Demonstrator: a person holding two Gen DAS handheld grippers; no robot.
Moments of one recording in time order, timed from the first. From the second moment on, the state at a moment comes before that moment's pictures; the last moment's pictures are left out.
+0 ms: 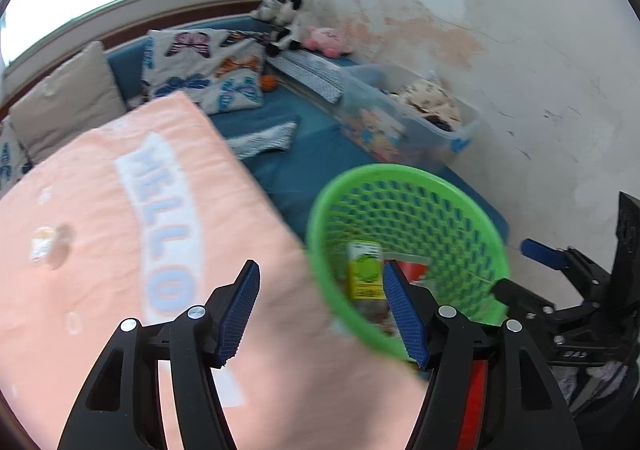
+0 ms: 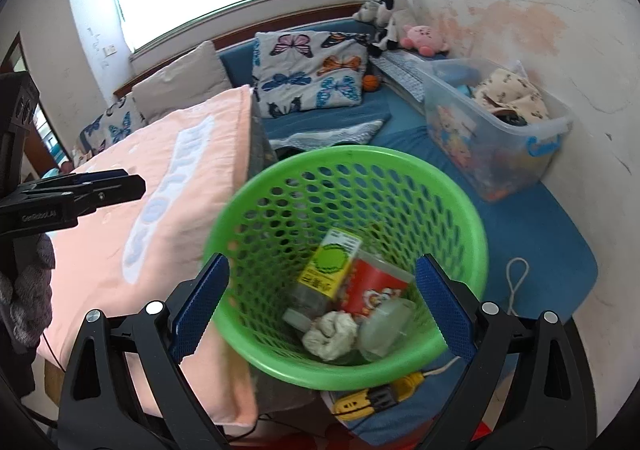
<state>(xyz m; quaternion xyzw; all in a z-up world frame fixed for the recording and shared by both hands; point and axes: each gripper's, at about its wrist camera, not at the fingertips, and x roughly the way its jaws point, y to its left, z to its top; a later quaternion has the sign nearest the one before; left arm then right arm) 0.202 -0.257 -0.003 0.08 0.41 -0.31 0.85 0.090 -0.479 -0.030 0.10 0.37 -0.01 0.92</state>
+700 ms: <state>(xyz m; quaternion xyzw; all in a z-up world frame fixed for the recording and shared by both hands) 0.267 -0.103 -0.017 0.04 0.42 -0.15 0.89 0.146 -0.393 -0.026 0.07 0.38 0.07 0.92</state>
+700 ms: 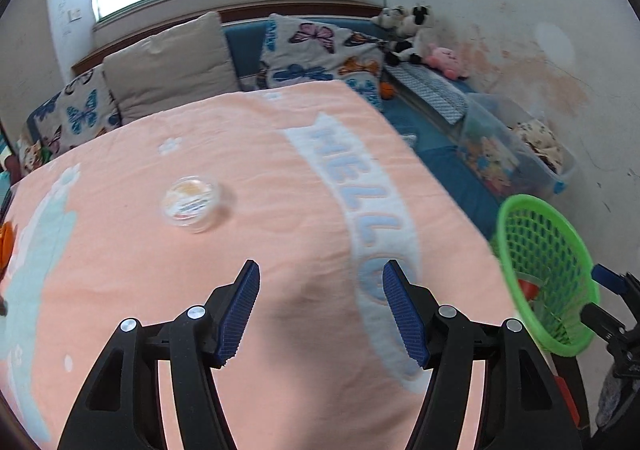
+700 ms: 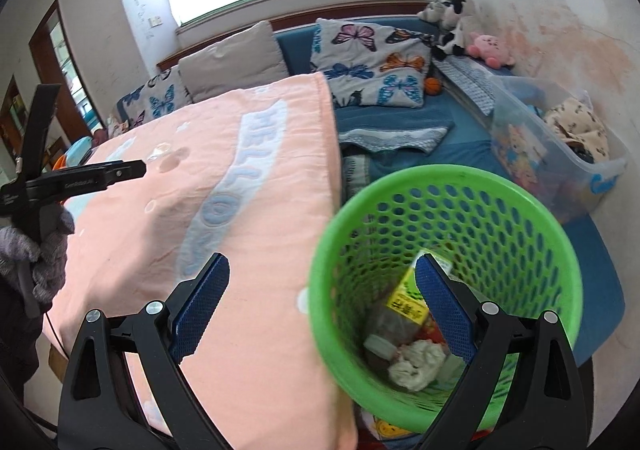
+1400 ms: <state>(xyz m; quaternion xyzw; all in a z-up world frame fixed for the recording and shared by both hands) 0.371 -0.034 -0.066 0.02 0.45 -0.06 0.89 0.209 -0.320 -0.039 0.04 0.40 0.14 0.90</state>
